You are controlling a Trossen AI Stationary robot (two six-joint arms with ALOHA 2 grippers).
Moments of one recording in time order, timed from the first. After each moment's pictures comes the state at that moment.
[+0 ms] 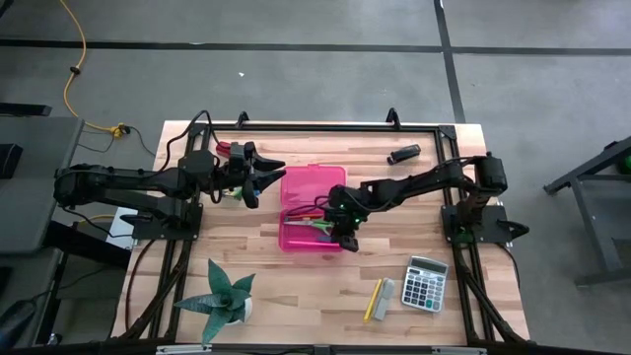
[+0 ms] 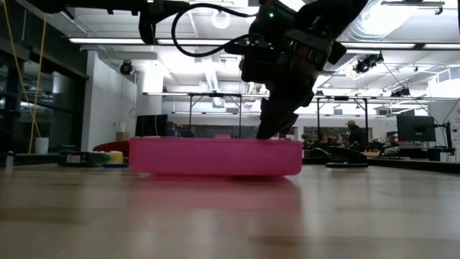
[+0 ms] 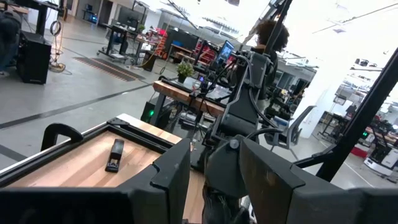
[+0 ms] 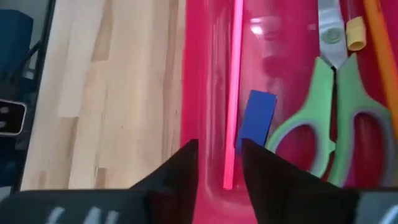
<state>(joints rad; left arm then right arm) 0.23 0.93 0.57 0.44 -0.06 -0.35 -0.01 1.78 1.06 -0.24 -0.40 0.16</state>
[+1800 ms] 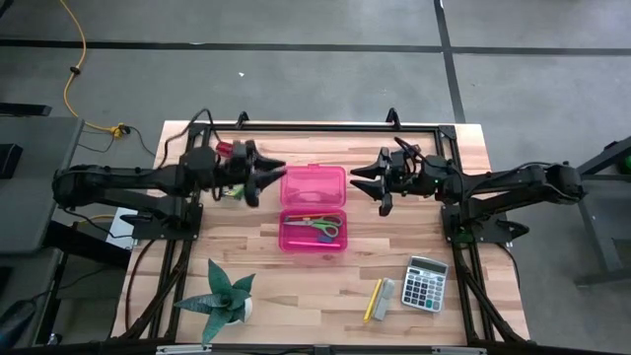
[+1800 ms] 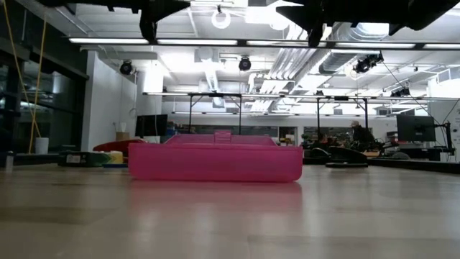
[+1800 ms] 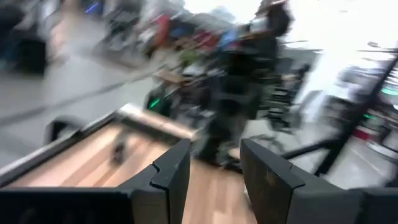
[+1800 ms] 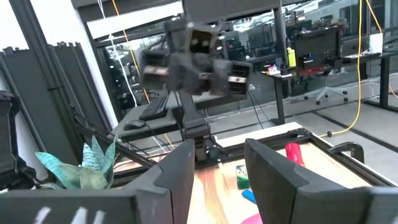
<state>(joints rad) 0.25 0.93 0.63 0.31 -0.04 -0.33 -0.09 1.08 0.56 0.63 -0.03 0.20</state>
